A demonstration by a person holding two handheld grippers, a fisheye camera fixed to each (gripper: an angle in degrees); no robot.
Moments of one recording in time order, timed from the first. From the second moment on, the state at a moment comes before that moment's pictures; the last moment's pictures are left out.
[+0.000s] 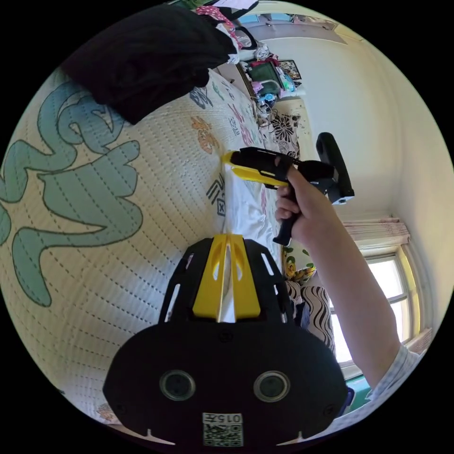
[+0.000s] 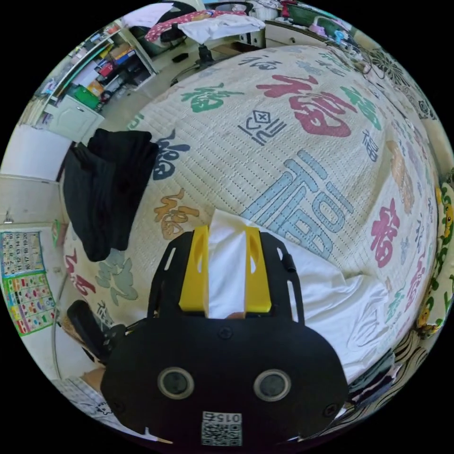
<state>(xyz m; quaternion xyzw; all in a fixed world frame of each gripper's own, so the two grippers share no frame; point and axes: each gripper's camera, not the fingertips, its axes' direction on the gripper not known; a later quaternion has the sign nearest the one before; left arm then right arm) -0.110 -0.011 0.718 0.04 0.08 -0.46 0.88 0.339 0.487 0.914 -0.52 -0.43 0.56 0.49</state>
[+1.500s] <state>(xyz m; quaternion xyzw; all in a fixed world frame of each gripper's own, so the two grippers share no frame) 0.076 -0.156 0.848 -0.17 0.15 0.03 0.97 0.410 0.623 0.528 -0.36 -0.38 0.74 0.41</state>
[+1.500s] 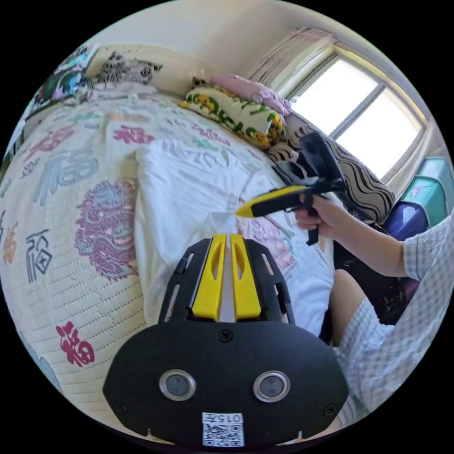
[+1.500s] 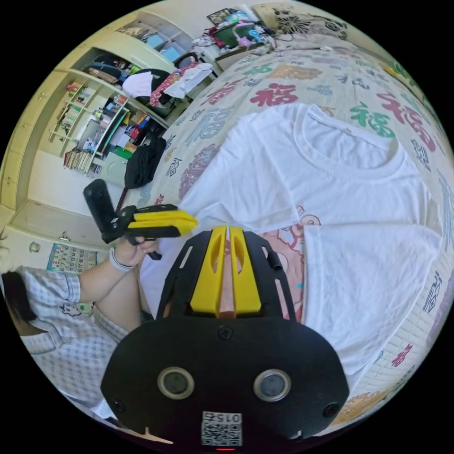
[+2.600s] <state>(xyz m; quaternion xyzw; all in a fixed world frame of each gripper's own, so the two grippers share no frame) 0.060 -0.399 1.001 -0.28 0.03 0.07 0.96 0.497 0.771 0.322 -0.52 -0.23 0.76 0.33</state>
